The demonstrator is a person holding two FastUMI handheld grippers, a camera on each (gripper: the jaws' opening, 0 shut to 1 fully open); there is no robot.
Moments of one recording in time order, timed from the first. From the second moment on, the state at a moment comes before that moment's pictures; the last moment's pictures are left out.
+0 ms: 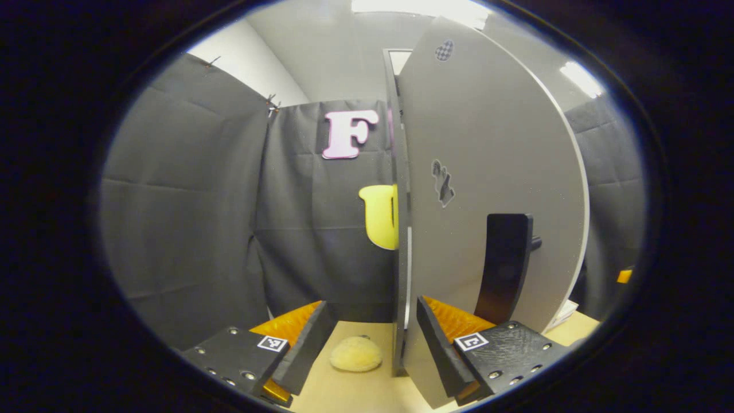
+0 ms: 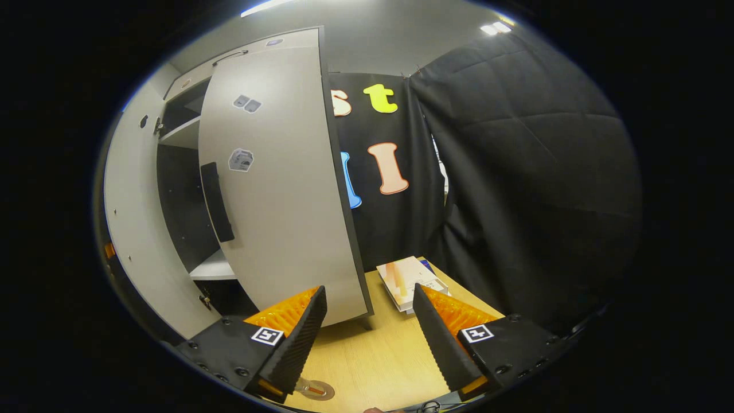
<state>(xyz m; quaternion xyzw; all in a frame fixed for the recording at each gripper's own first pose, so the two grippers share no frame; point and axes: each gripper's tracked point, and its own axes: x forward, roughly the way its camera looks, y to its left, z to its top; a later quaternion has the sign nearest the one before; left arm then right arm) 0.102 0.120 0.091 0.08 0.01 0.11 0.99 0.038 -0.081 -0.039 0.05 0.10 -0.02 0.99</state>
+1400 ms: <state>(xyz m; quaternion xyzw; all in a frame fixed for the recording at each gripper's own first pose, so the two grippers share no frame) 0.075 -0.042 0.072 0.08 -0.03 0.02 1.00 0.111 -0.068 -0.024 0.03 0.09 0.06 0.99</state>
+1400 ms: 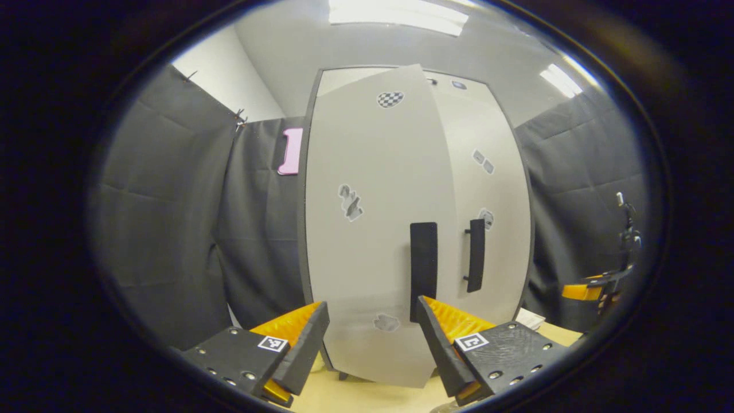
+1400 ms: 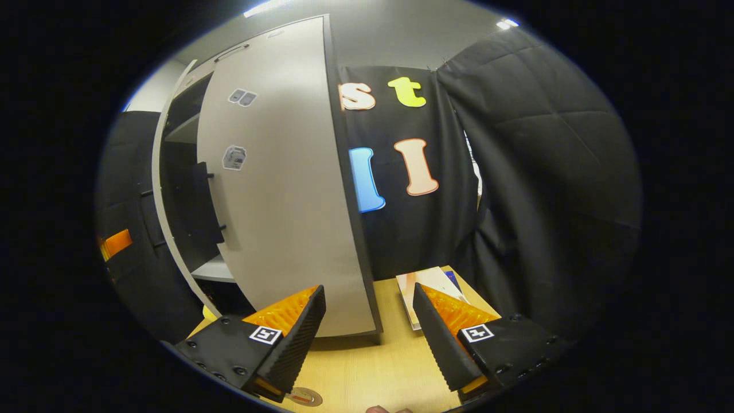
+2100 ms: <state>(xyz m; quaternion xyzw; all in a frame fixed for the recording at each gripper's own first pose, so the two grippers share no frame) 0.038 -0.006 0.039 0.06 -0.02 -0.03 1.00 0.068 -0.003 -0.017 0.00 0.06 0.03 1.00</state>
